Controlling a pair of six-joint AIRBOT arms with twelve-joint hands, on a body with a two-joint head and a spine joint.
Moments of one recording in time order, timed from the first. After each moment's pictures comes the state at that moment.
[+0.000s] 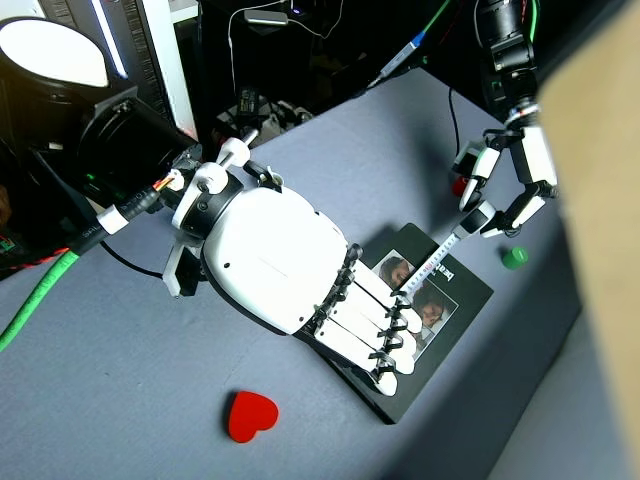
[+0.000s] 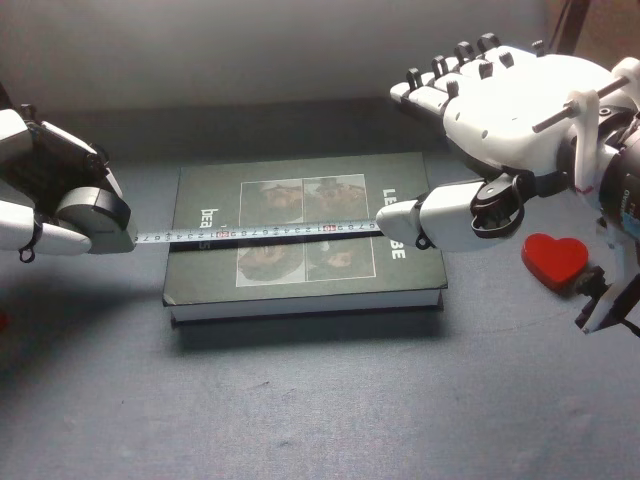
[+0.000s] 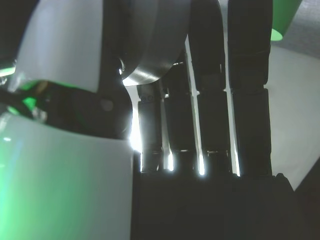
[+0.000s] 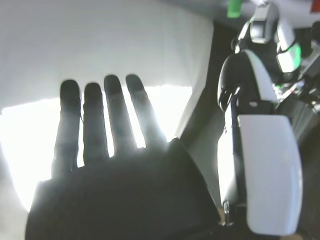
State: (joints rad) left arm 1.01 -1.09 1.71 0.31 -0.80 -0.24; right arm -0.20 -1.08 0.76 -1.64 -0.74 0.59
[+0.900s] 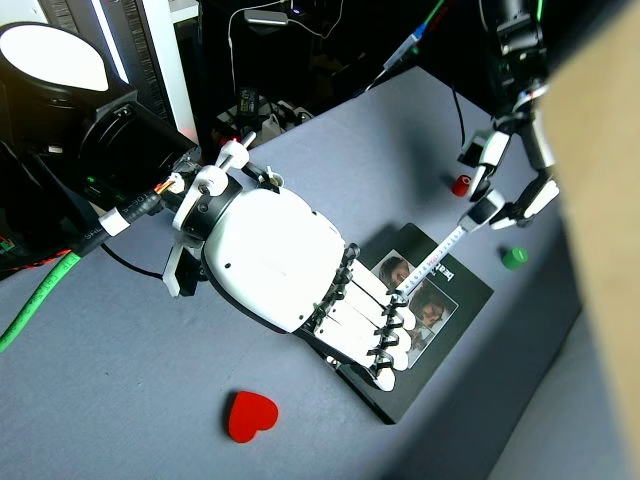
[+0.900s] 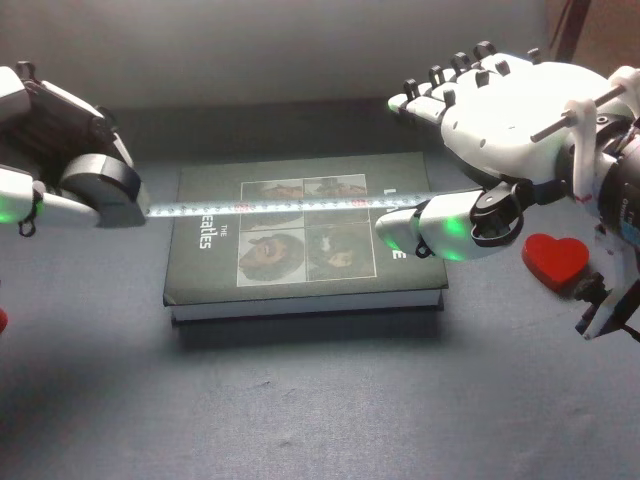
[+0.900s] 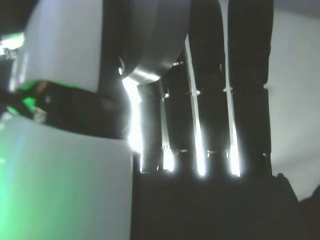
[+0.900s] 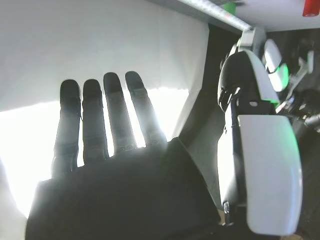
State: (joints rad) left arm 0.87 -0.93 1.48 0.37 -0.72 -0.22; right arm -0.22 -1.08 0.76 -1.65 -0.73 0.60
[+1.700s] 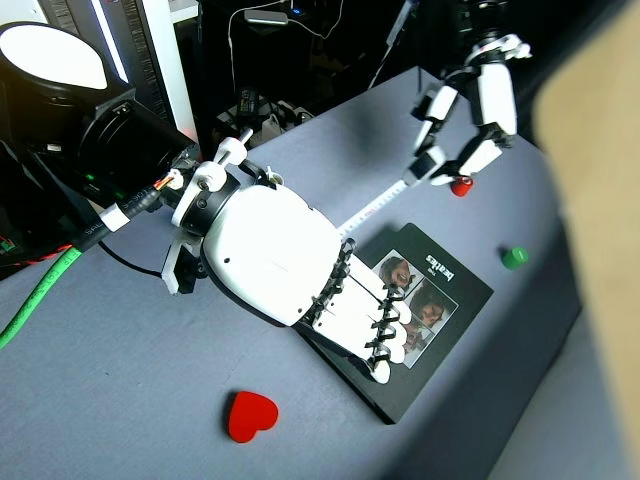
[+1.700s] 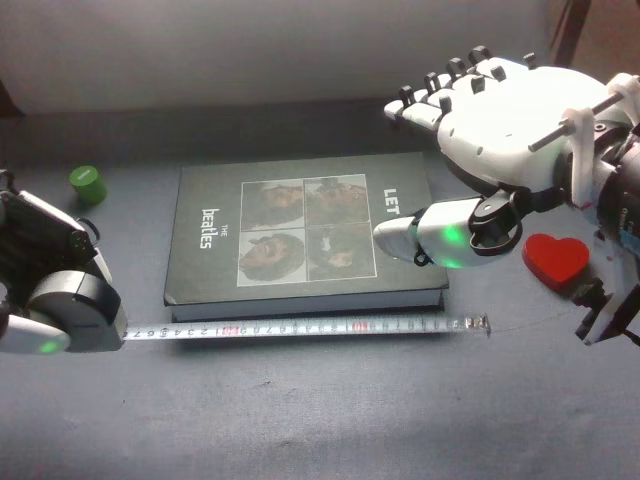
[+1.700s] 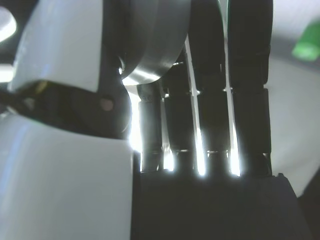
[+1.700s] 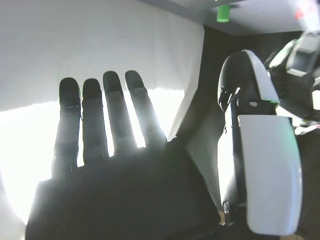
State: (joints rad) left arm 1.13 -0.72 1.11 0.14 -0.75 -0.06; right arm -0.22 -1.08 0.75 -1.67 -0.72 0.60
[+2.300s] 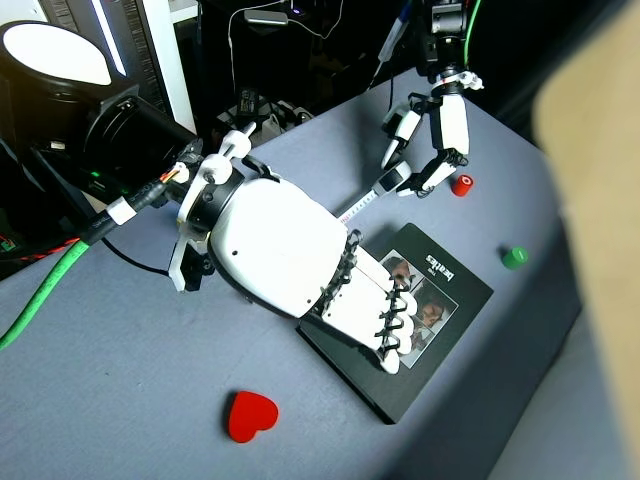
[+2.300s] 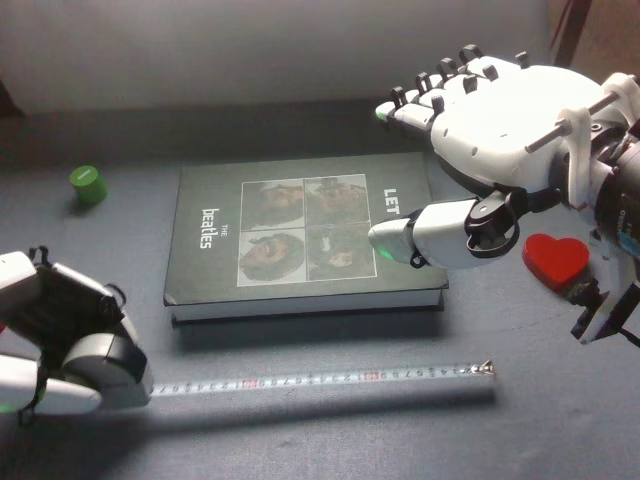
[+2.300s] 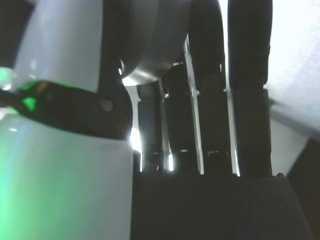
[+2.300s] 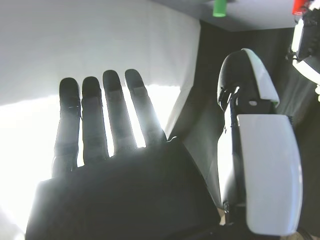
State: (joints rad) left arm 1.28 -0.87 1.16 0.00 -0.87 0.04; right arm -0.22 -1.08 0.75 -1.70 -0.70 0.62
